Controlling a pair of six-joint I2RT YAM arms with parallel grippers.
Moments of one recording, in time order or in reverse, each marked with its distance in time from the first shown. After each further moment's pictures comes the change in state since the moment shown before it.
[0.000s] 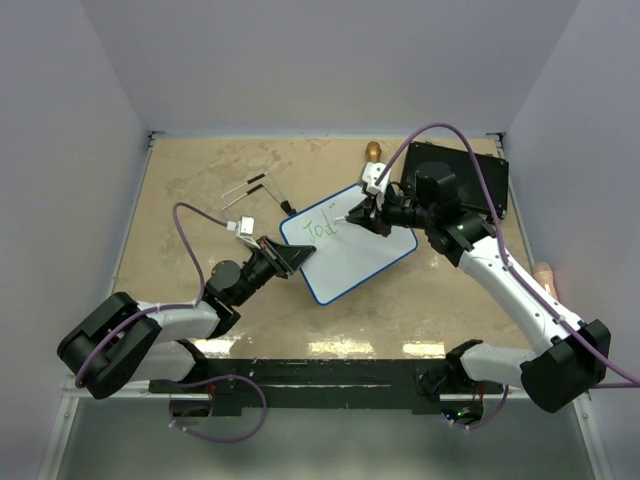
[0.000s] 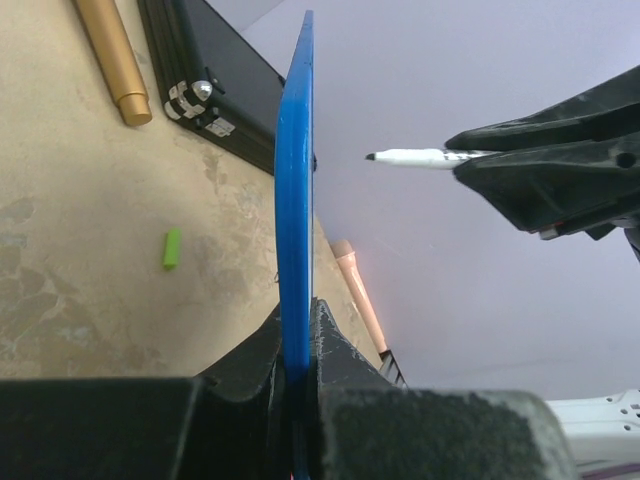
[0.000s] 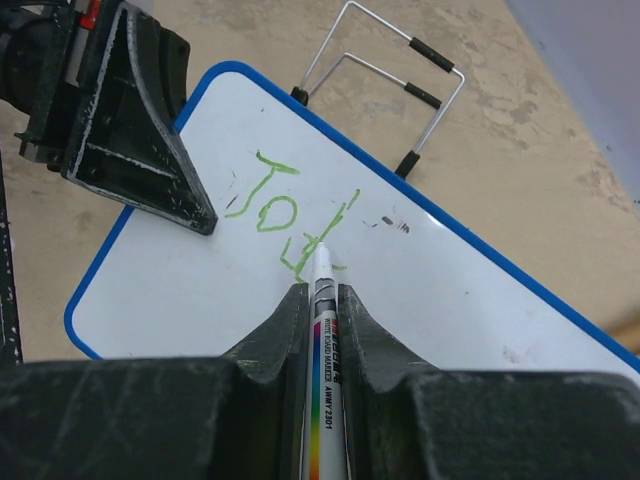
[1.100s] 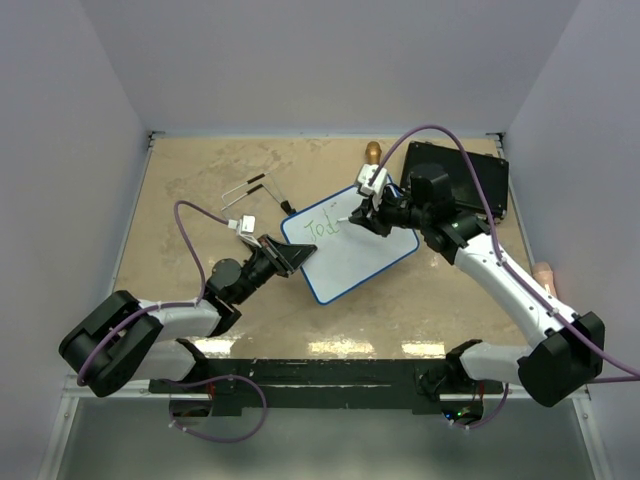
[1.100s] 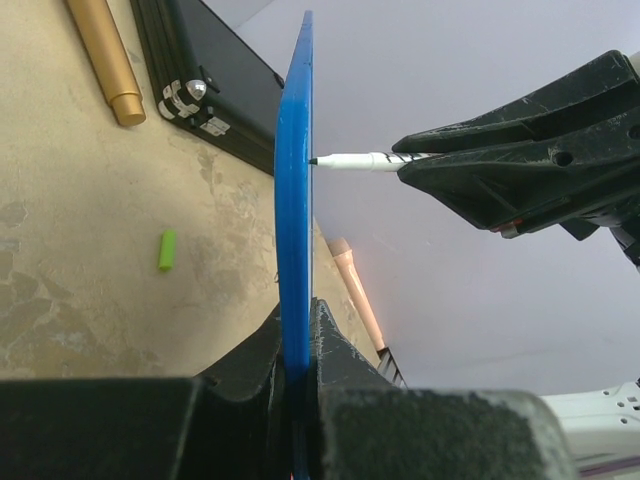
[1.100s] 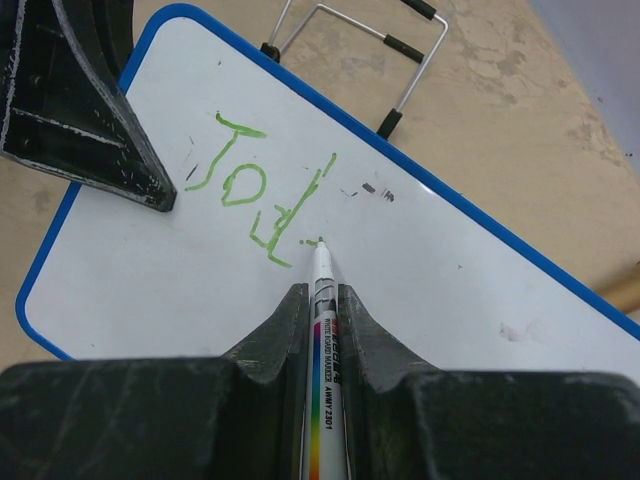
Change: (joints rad) left arm 0.007 0.013 0.019 0.005 0.024 -0.002; right arm 0.000 0.038 -0.012 -0.024 0.086 -0.026
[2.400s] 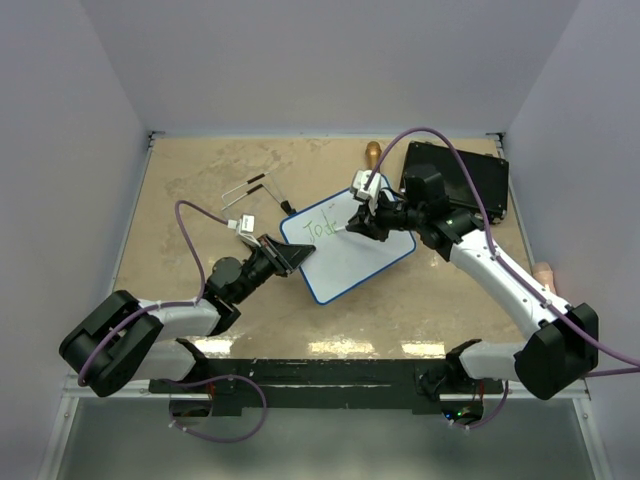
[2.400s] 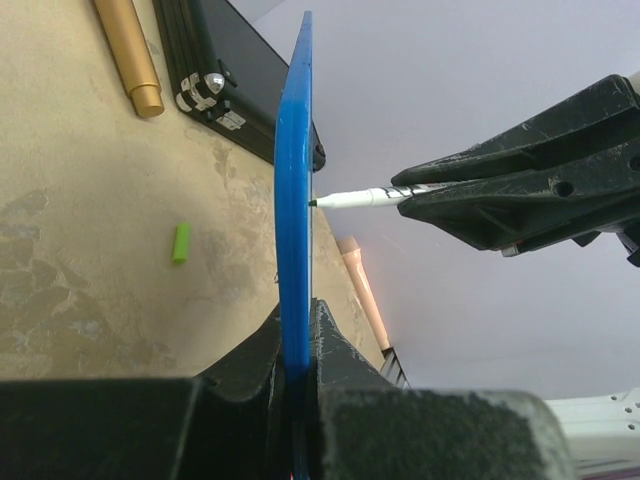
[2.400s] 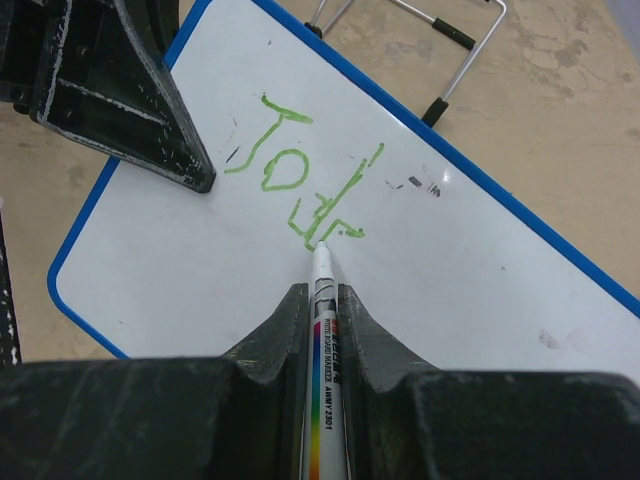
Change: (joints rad) left arm 0.012 0.002 0.001 -0.034 0.006 -0.015; right arm 0.001 0.040 0.000 -0.035 -0.072 -0.031
